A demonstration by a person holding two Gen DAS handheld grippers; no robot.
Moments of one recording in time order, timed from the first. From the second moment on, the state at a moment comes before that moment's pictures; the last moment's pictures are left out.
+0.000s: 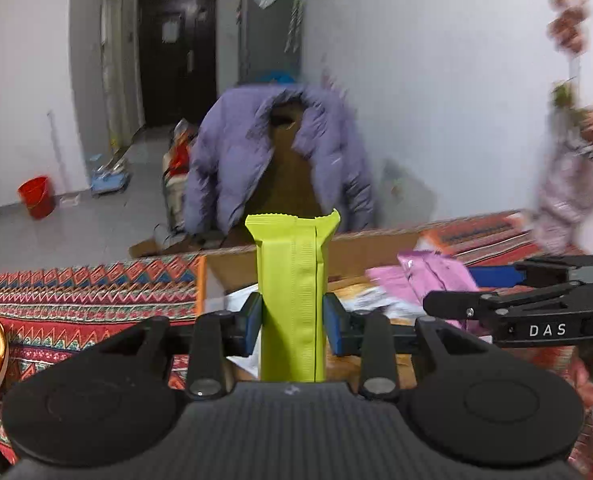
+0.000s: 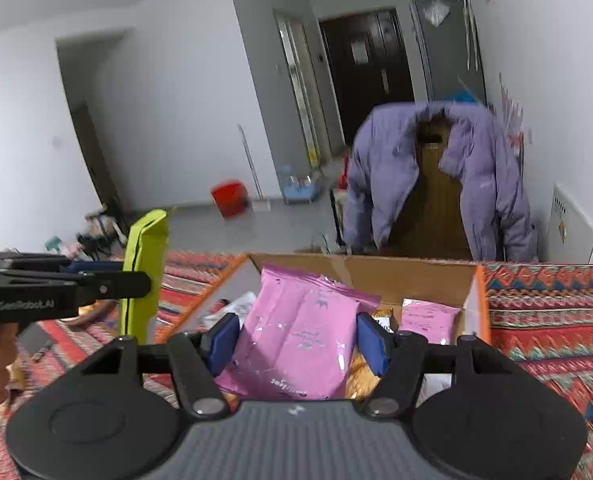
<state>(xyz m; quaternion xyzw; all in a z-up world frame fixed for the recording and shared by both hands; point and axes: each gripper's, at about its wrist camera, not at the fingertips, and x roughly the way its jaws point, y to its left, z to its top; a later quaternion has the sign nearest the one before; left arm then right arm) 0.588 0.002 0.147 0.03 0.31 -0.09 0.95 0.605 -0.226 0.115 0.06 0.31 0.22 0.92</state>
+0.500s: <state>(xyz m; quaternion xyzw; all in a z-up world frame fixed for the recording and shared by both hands) 0.673 0.030 0.080 -0.02 0.40 -0.04 0.92 0.684 -0.165 0.037 0.08 0.39 0.24 0.89</state>
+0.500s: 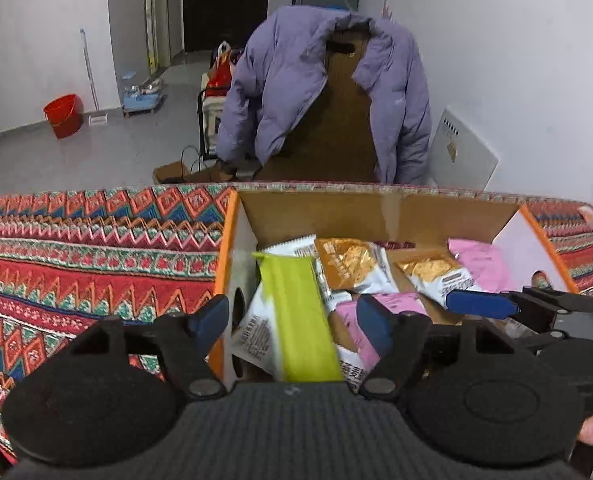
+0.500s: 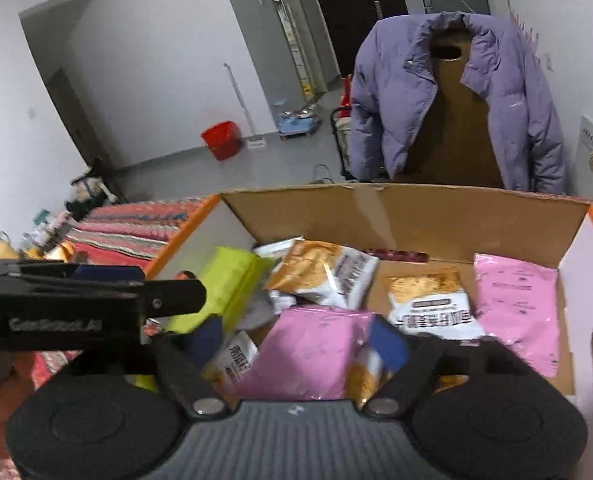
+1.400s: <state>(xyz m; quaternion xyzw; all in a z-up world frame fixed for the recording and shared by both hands) 0.460 0.008 0.166 0.03 0.31 -0.05 0.95 0.484 -0.291 0.159 0.01 0.31 0.12 0.94</state>
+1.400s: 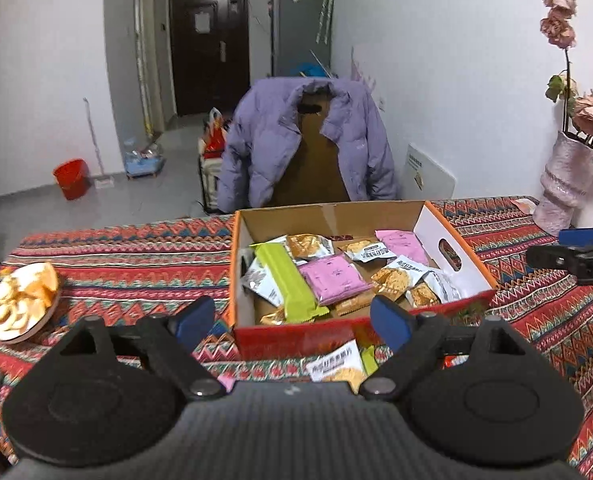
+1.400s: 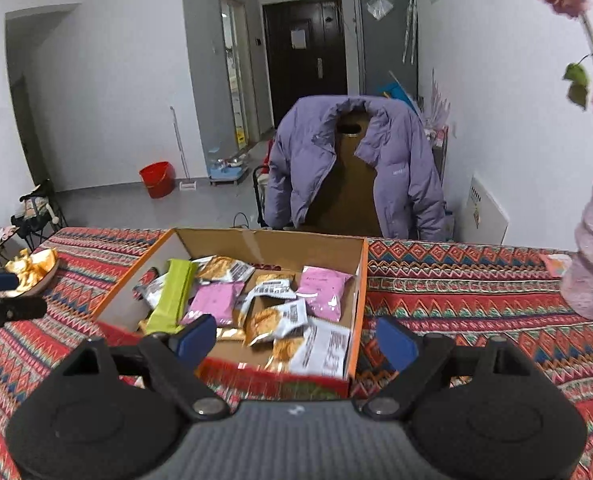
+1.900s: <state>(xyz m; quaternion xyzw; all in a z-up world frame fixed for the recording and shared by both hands) 0.256 0.012 0.117 0.00 0.23 0.01 0.97 0.265 -0.282 0.124 -0.02 0.18 0.11 0.98</state>
